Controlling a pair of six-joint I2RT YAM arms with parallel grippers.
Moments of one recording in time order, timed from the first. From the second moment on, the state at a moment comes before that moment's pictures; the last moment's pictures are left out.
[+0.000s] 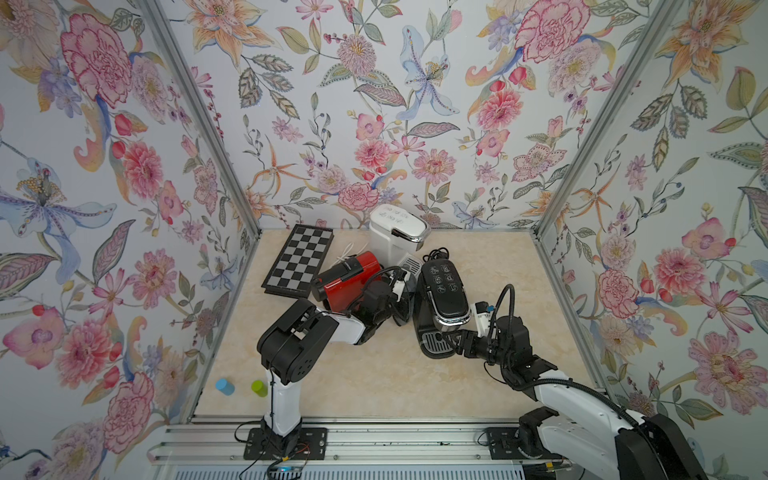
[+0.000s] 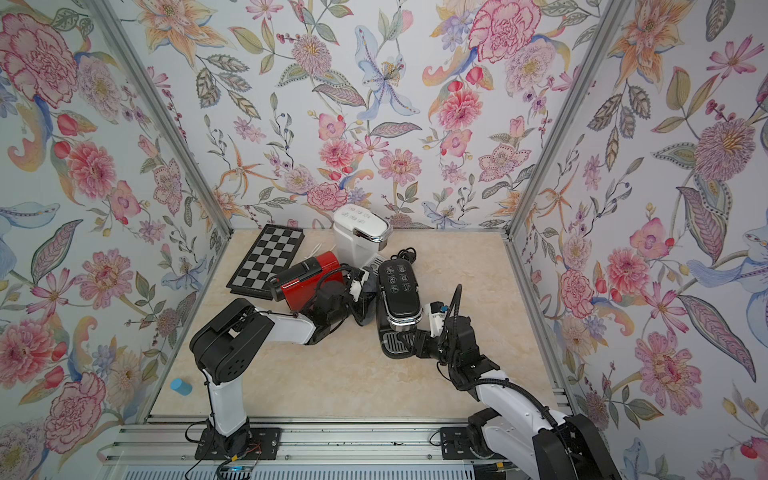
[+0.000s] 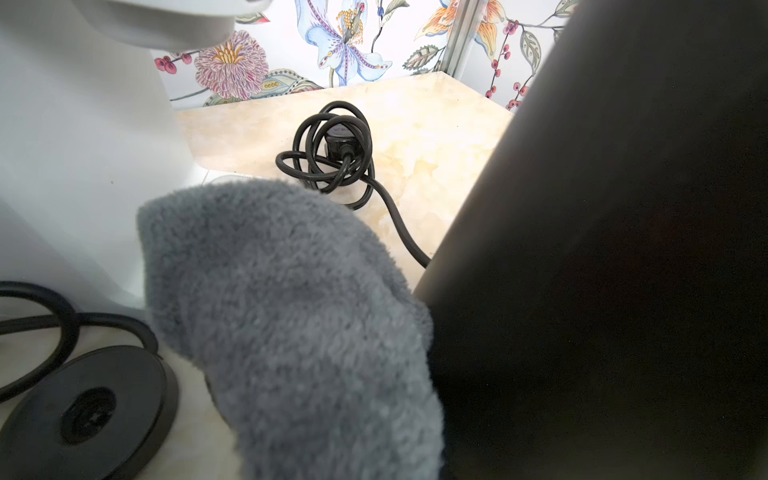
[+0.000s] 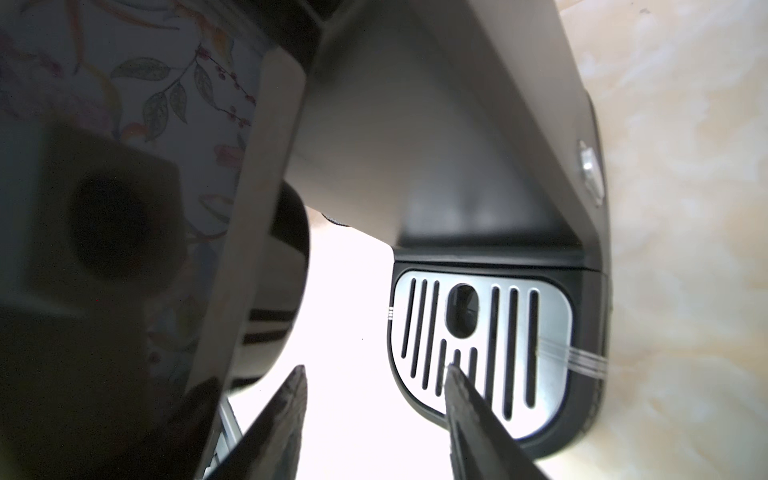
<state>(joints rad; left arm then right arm) -0.67 1.94 0.89 0.68 0.15 -0.15 0.40 1.02 0.28 0.21 -0.49 0.61</state>
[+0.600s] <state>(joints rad) -0.67 1.84 0.95 0.56 0.22 -0.09 0.35 0.98 0.29 0.14 -0.49 0.58</state>
